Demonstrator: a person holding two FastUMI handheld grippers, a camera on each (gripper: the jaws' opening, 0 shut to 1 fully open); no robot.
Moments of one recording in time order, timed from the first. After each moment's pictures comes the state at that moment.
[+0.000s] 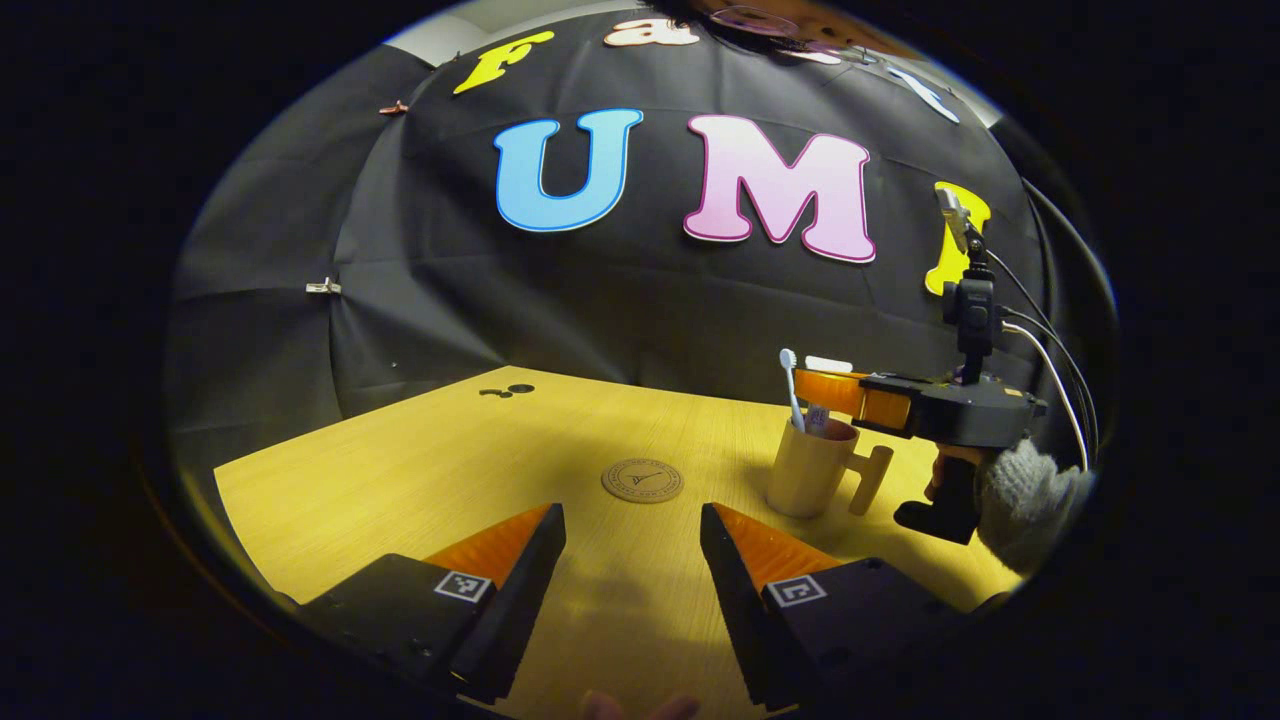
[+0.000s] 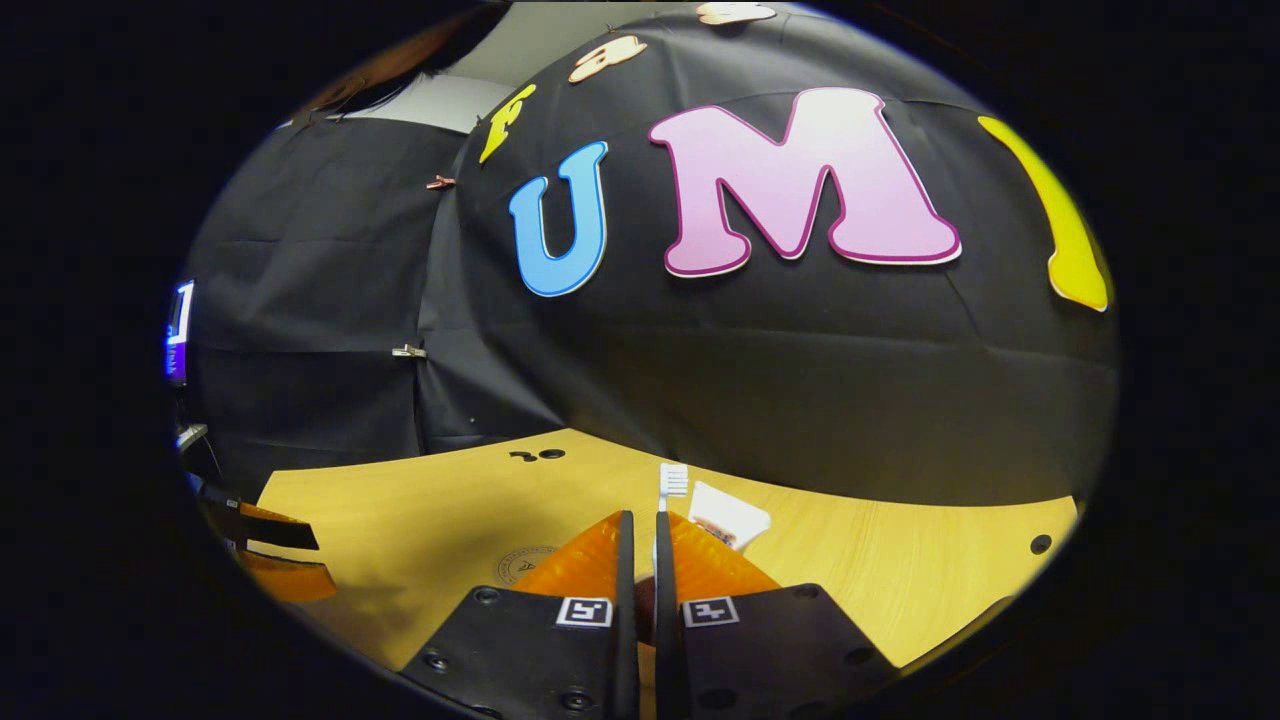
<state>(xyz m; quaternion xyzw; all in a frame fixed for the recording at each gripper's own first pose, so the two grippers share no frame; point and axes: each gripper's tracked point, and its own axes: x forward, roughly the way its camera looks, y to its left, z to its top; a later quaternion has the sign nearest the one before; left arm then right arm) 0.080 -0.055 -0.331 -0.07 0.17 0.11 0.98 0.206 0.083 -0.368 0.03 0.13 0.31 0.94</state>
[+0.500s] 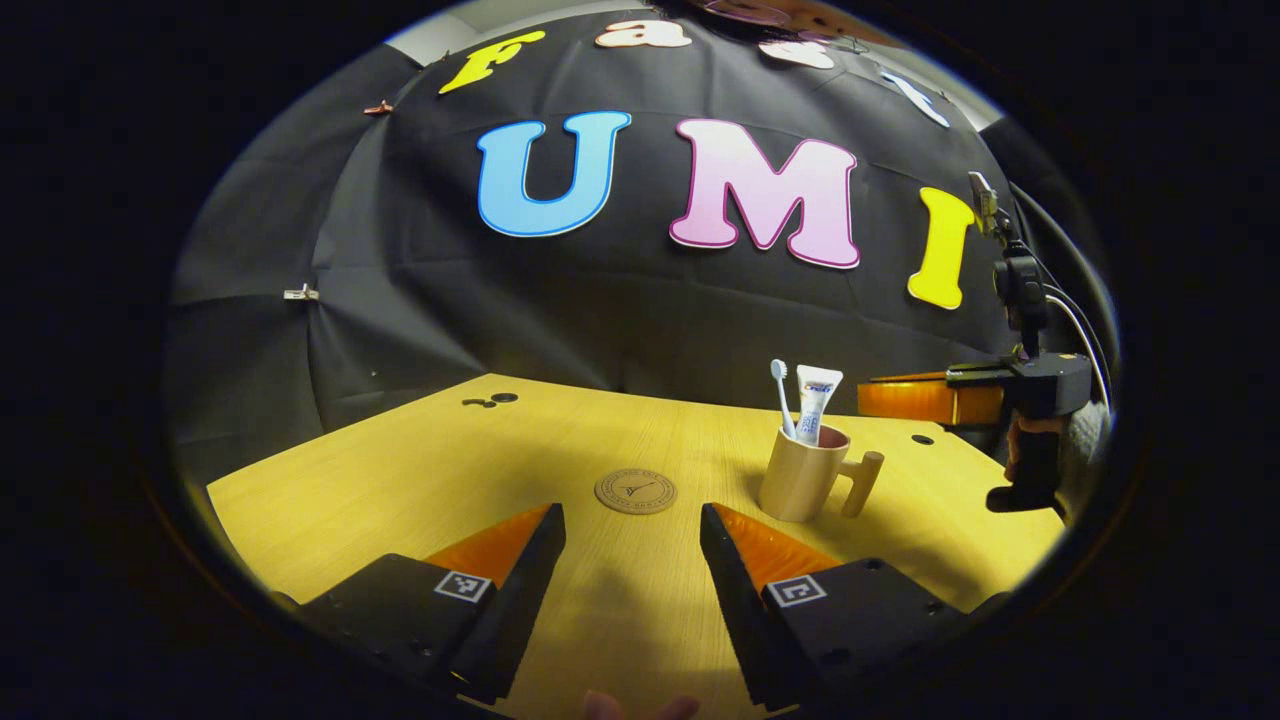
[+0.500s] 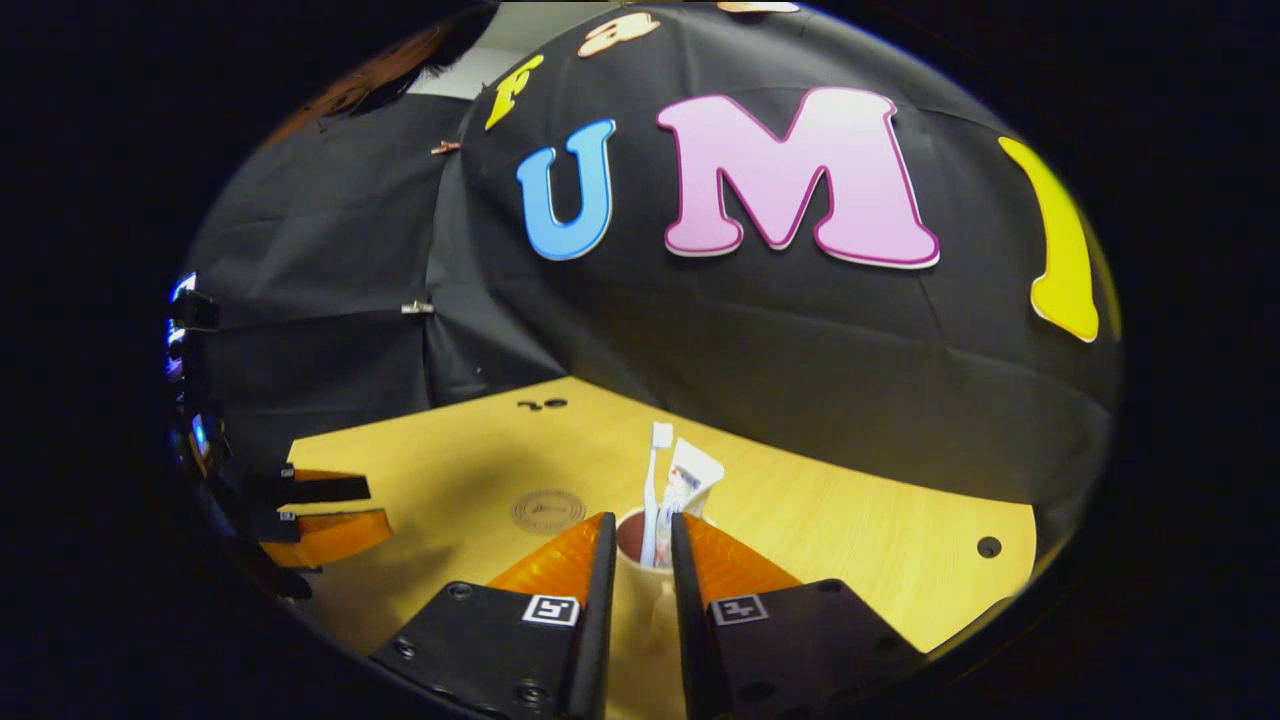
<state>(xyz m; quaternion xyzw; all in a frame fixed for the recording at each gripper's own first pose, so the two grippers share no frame) 0.086 -0.045 -0.323 -0.07 0.16 0.07 0.98 0.155 0.037 -0.356 -0.03 0.23 0.31 0.92</state>
